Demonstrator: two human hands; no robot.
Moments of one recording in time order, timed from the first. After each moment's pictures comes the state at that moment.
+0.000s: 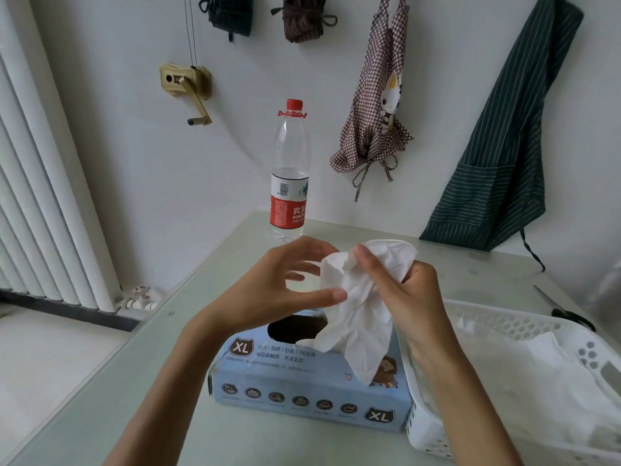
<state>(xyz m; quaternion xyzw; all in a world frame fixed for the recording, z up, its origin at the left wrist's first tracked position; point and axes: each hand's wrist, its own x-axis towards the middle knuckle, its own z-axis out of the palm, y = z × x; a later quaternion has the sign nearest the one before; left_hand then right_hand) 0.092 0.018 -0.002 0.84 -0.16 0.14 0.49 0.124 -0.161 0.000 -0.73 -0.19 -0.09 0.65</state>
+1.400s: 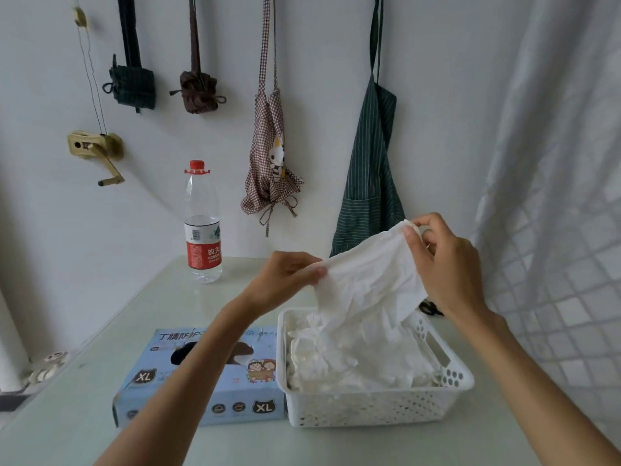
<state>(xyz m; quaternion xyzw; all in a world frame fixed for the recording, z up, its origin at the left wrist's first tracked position) 0.114 -0.131 0.058 0.83 -0.21 0.13 0.50 0.124 -0.368 0.080 -0.83 -0.17 -0.46 0.26</state>
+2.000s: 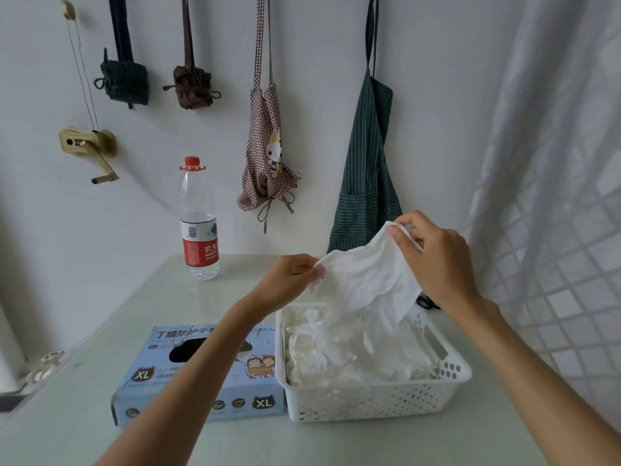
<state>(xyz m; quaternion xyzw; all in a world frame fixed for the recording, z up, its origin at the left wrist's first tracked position) 0.131 -0.139 0.043 0.84 -0.17 0.09 0.52 0.128 -0.366 0.081 -0.83 -0.20 -0.47 0.22</state>
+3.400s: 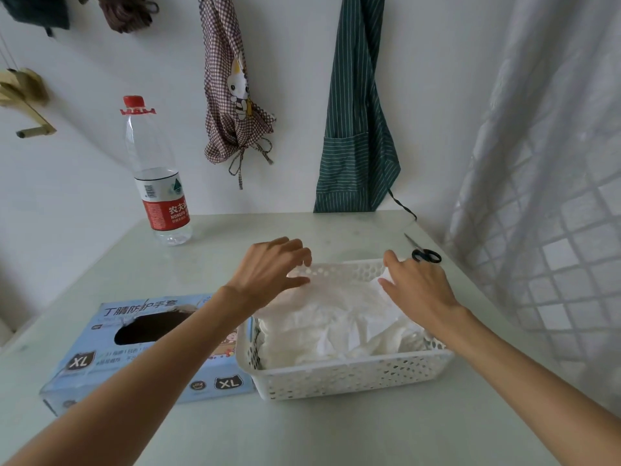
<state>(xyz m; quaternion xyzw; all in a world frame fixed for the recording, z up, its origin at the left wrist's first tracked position) 0.185 -0.151 -0.028 0.92 -0.29 0.27 -0.01 0.169 -0.399 -0.033 -0.97 -0.11 -0.19 -0.09</state>
